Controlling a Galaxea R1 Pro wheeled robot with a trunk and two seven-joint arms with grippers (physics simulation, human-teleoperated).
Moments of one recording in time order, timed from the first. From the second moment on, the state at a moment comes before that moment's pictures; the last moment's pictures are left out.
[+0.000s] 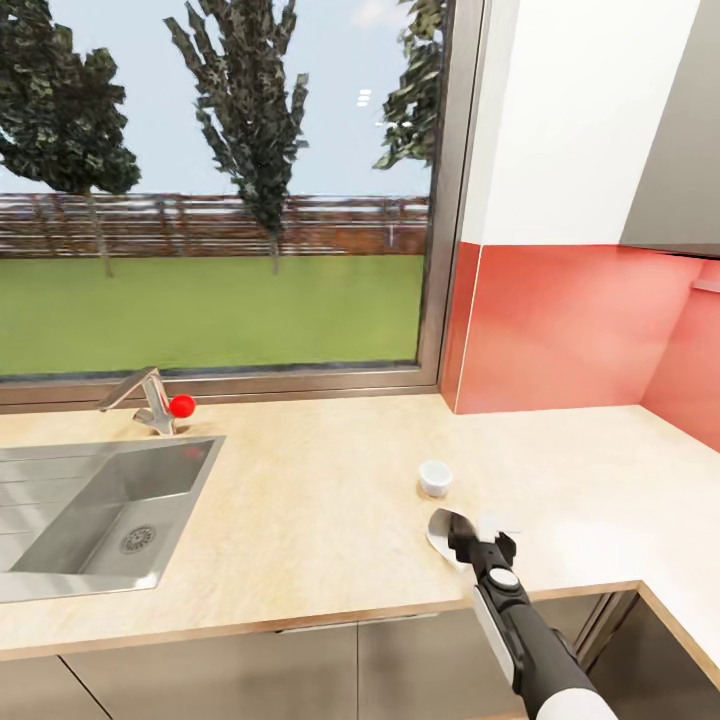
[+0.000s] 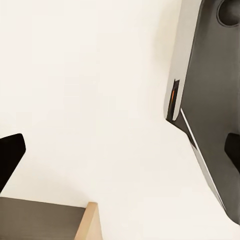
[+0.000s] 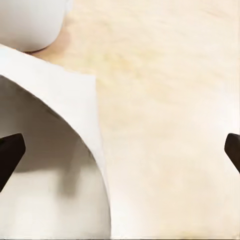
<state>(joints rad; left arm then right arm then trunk) -0.04 0.17 0.15 0.04 -0.08 -0.01 0.01 -0.47 0.07 0.00 -0.85 0.02 0.16 -0.23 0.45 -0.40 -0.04</state>
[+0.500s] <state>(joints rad) -0.04 0.17 0.15 0.04 -0.08 -0.01 0.01 -0.47 0.07 -0.01 -0.84 0.04 0.16 -0.23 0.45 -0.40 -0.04</state>
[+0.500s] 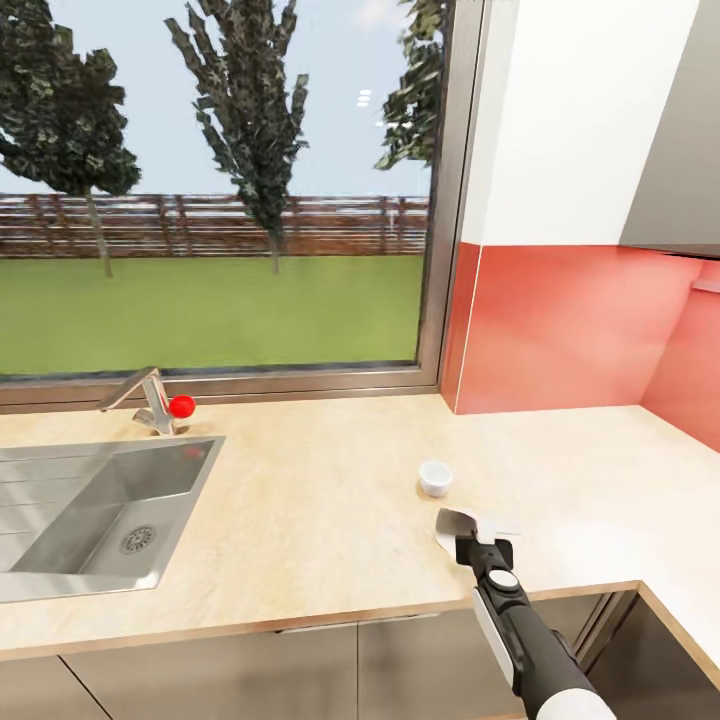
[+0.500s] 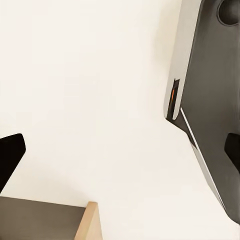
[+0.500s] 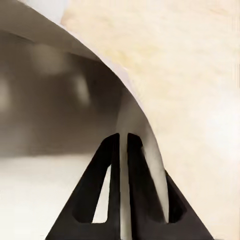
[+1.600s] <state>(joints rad) -0.04 0.17 0.15 0.04 -0.08 -0.01 0.01 -0.47 0.07 0.00 -0.85 0.03 0.16 -0.23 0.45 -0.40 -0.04</state>
